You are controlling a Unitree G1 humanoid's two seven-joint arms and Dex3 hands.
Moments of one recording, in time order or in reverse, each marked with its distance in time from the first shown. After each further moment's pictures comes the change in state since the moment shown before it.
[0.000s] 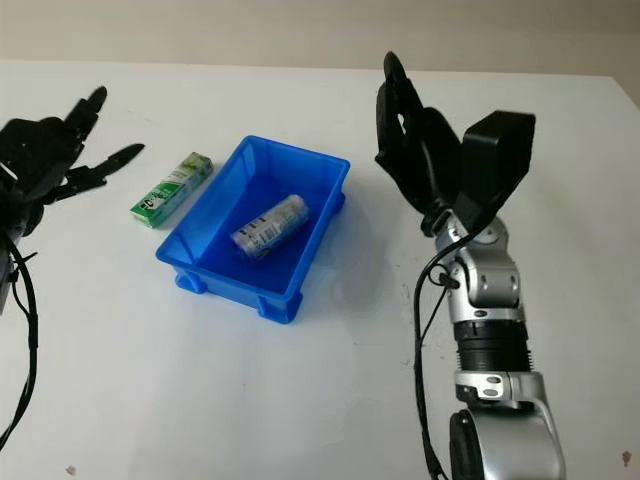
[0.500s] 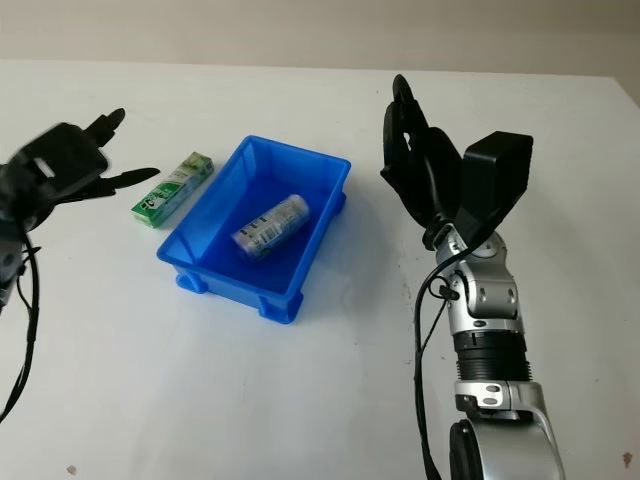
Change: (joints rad) left arm -0.081 0.000 -0.162 -0.034 0.232 0.214 -0.009; right arm 0.023 0.010 -0.010 0.008 -0.001 -0.015 -0.012
